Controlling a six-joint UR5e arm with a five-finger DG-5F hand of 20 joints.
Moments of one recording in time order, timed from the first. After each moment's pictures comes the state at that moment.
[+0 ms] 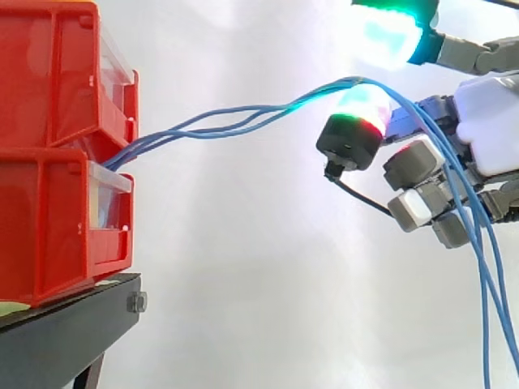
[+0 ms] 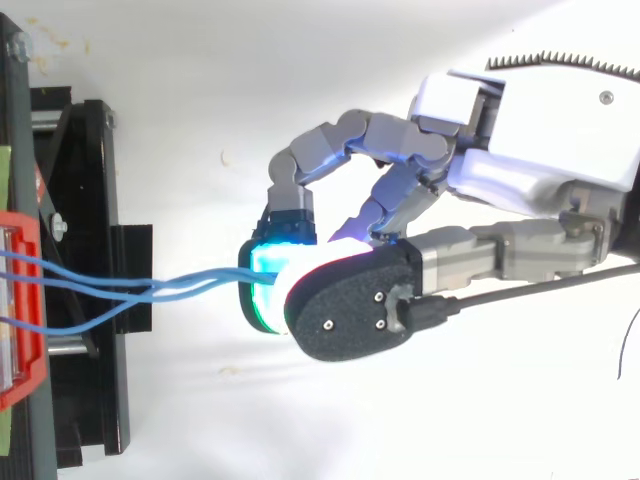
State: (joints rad) arm 0.20 -2.12 -1.21 -3.19 -1.11 0.06
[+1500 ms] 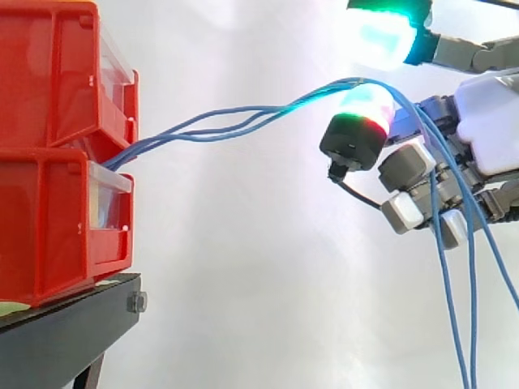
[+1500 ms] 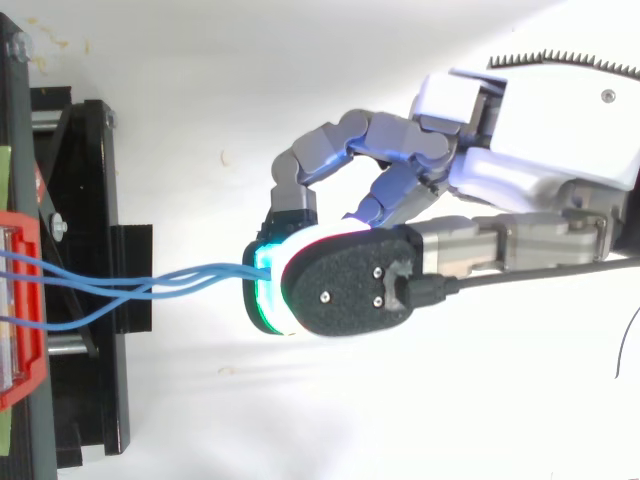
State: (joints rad) arm 0.20 -2.11 -1.21 -3.19 -1.11 0.07
